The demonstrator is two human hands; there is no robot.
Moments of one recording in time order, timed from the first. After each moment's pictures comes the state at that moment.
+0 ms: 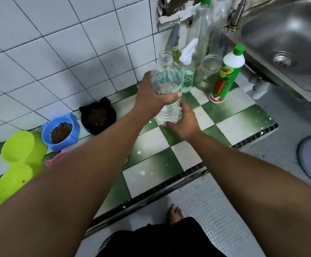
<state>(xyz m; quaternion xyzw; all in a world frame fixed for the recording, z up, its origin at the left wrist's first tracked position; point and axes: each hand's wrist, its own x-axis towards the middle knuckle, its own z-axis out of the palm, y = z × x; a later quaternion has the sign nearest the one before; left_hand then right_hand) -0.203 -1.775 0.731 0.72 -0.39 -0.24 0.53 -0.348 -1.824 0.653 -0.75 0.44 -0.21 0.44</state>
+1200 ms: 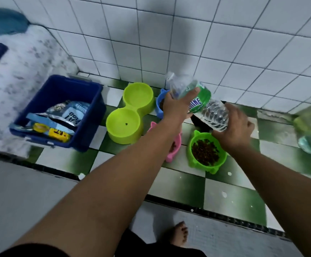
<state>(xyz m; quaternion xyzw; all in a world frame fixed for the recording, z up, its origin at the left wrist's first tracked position) -0.041 -1.521 0.733 0.58 0.11 -0.23 0.77 -0.154 -1.680 0.702 -0.95 0.23 -0.12 0.18</state>
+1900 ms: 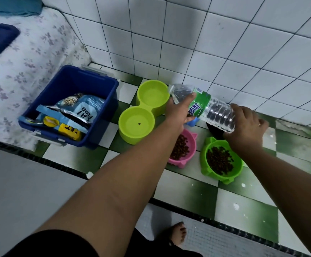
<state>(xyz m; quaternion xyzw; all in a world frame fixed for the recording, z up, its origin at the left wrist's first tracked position) 0.007 -1.491 0.681 0.54 0.20 -0.25 0.78 -0.110 -1.664 0.701 -0.98 0.17 -0.08 0.04</state>
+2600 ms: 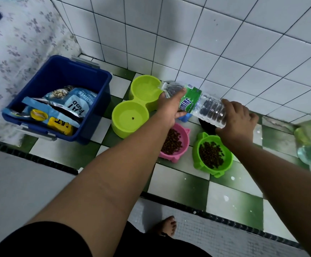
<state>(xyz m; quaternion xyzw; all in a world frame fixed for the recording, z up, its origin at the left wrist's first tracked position) 0.017 -1.481 0.681 0.54 0.20 -0.28 0.77 -0.112 -1.655 0.711 -0.98 0.16 -0.08 0.01</state>
